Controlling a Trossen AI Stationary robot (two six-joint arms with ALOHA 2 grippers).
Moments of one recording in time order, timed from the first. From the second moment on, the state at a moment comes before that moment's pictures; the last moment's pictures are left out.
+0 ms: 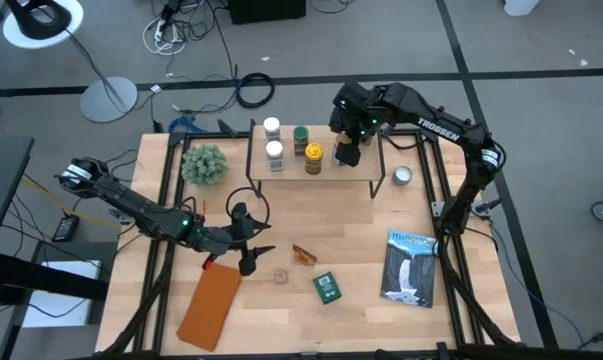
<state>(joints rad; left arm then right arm) -0.42 1.20 0.62 0.08 -0.54 -0.35 -0.49 1.72 1.84 -1.26 -0.04 -0.13</state>
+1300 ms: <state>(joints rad) -0.42 1.20 0.62 0.08 -0.54 -0.35 0.04 1.19 1.37 -1.00 0.15 0.29</state>
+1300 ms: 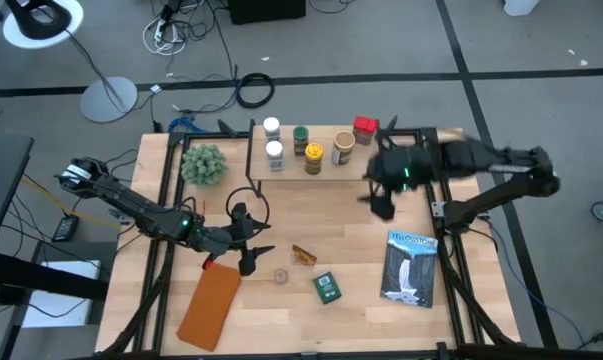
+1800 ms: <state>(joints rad) -0.42 1.20 0.62 0.16 -0.54 -0.35 0.36 1.18 0.56 0.15 0.15 0.47</state>
